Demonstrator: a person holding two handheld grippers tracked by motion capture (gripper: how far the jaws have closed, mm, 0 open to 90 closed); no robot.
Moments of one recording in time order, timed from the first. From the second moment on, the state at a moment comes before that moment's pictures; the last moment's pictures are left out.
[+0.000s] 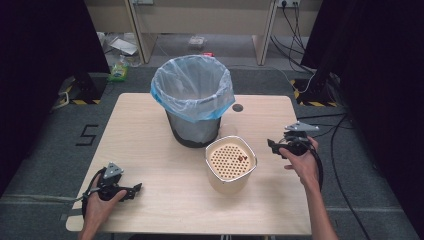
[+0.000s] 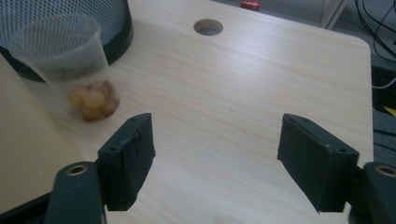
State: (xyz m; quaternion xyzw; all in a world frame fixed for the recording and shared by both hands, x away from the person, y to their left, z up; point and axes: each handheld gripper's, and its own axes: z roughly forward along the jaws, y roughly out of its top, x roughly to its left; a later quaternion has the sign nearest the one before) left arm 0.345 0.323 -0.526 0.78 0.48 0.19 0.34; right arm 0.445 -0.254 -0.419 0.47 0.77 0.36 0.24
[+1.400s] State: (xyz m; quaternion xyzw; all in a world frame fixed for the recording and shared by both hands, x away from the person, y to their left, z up) left arm 0.345 0.323 -0.526 0.79 0.48 0.19 0.34; right arm 0.527 -0.153 -0.407 0.39 0.84 0.36 0.14
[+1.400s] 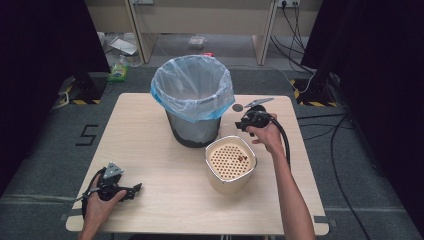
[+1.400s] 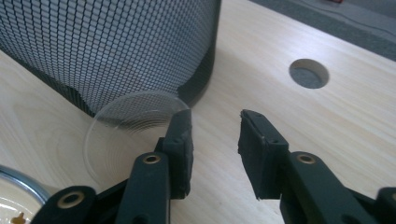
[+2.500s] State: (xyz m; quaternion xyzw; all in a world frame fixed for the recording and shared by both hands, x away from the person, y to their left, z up) left arm 0.345 0.324 -0.526 0.79 0.48 0.19 0.34; right arm 0.513 -0.183 -0.385 0.36 0.84 0.35 0.22
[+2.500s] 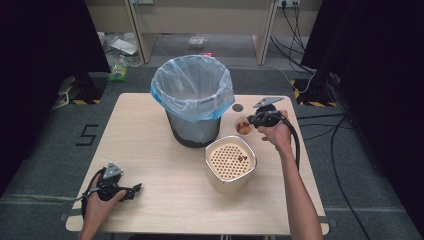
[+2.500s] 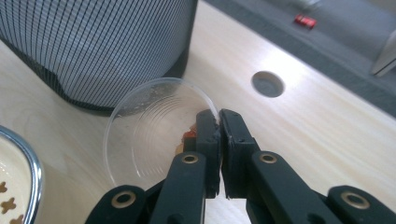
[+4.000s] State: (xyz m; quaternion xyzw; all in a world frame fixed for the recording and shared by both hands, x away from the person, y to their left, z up) left arm 0.345 0.324 -0.526 0.79 0.48 0.19 0.34; right arm 0.404 -0.168 -0.360 0.24 0.73 0.41 0.50
